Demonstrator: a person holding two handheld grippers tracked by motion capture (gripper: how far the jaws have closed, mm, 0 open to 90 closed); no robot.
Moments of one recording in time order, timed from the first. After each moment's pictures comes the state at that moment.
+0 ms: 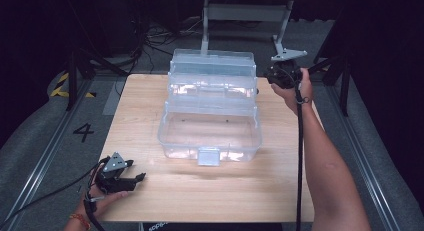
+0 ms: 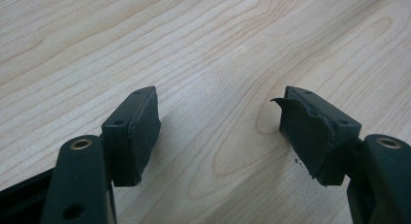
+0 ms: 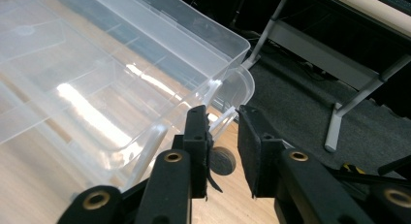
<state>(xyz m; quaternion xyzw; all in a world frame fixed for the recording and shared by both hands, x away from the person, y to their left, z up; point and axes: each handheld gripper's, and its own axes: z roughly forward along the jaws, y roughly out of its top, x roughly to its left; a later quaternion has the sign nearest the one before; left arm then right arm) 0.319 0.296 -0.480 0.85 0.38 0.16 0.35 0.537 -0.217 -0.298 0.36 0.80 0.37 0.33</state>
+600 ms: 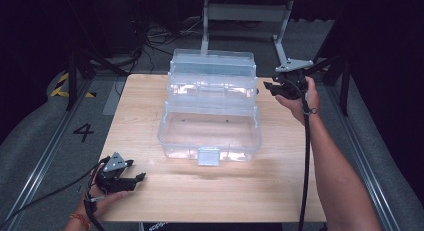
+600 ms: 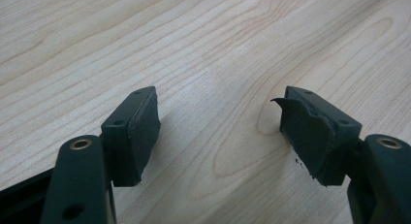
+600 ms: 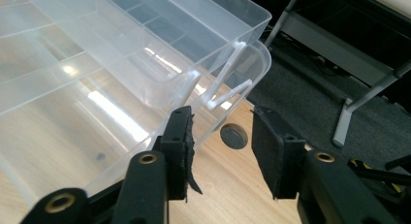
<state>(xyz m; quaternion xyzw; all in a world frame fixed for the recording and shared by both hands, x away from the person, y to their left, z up) 0.319 0.296 -0.480 0.85 0.38 0.16 0.35 0.505 -0.228 -0.304 0.34 0.81 0.36 0.31</state>
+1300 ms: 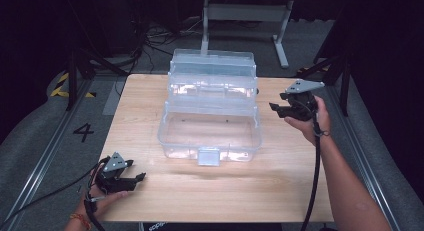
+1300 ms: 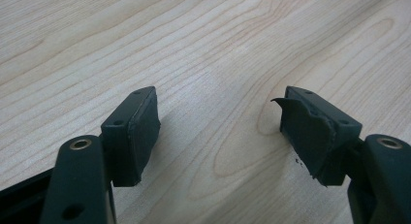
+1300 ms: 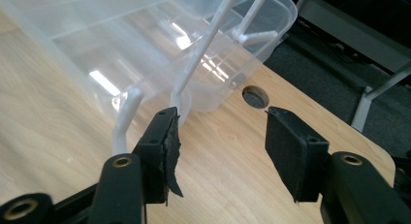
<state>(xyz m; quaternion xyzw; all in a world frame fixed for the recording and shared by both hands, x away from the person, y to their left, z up) 0.319 0.295 -0.481 0.85 0.38 0.16 0.35 0.458 -0.252 -0.331 0.33 0.83 0.35 0.28</state>
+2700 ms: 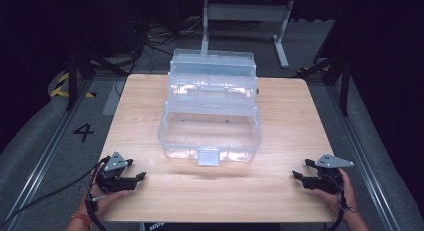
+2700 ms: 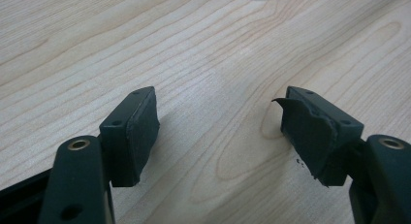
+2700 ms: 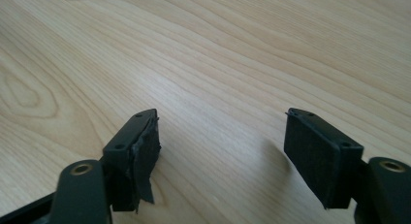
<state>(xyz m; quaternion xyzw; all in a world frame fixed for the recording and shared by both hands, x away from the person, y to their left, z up) 0.320 0.294 -0.480 0.84 0.39 0.16 0.34 0.327 -0.353 -0.485 0.41 0.81 0.36 0.21</state>
